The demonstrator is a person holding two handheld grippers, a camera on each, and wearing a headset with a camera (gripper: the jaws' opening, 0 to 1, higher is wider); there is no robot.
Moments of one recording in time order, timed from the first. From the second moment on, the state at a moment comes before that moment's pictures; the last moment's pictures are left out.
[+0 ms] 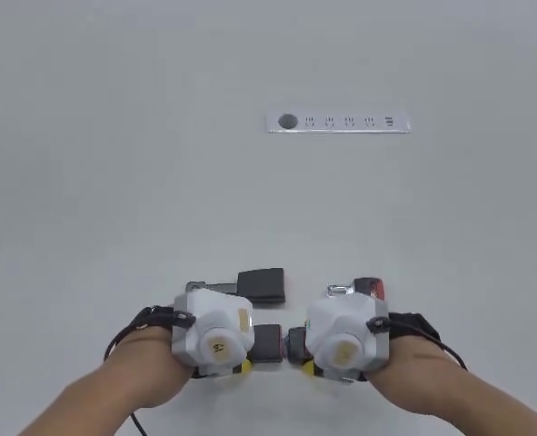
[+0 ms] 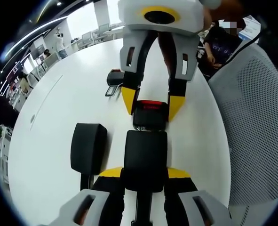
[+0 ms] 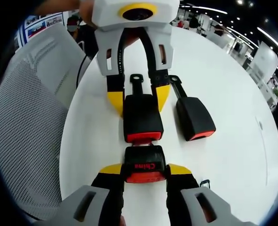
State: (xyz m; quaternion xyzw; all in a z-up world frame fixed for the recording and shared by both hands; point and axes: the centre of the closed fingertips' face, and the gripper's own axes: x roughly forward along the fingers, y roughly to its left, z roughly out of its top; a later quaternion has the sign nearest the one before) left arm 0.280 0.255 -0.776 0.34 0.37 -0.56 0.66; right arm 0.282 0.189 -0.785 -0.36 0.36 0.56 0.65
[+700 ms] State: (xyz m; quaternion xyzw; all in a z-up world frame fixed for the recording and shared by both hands) left arm 0.279 0.257 -0.772 0.36 0.38 -0.53 0.67; right arm 0.274 0.191 -0.777 -0.35 0.36 0.56 0.66
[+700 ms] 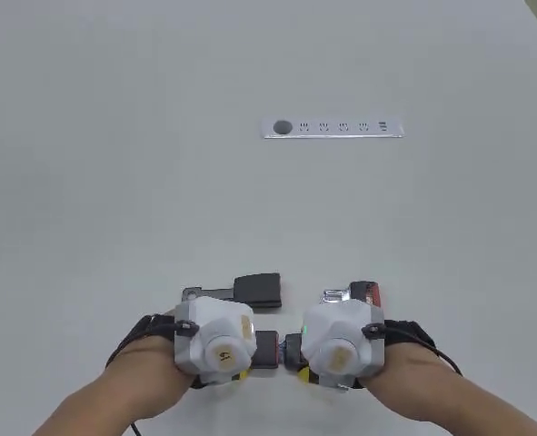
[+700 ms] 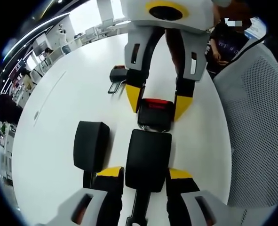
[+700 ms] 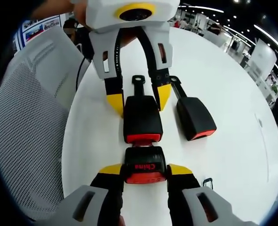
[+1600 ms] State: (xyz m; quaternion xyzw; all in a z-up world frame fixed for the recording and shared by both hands) left arm 0.325 0.248 -0.728 0.31 0.33 -0.52 0.72; right arm 0.318 0.151 -0.736 -0.34 0.33 0.52 0.71
